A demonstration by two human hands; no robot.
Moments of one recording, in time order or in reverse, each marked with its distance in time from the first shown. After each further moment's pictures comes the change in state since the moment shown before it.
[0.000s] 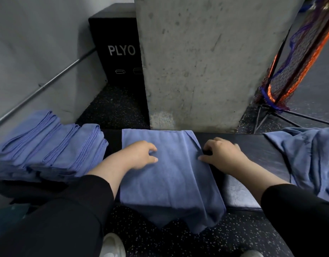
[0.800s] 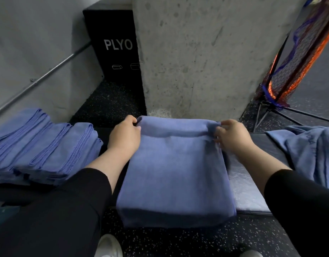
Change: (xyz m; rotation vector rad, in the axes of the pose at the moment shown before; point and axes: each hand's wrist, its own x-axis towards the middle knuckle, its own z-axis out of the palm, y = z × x) left_hand 0.036 -0.013 -0.014 -0.202 0.636 -0.195; right_hand 0.043 0.020 -0.011 0.807 0.248 0.311
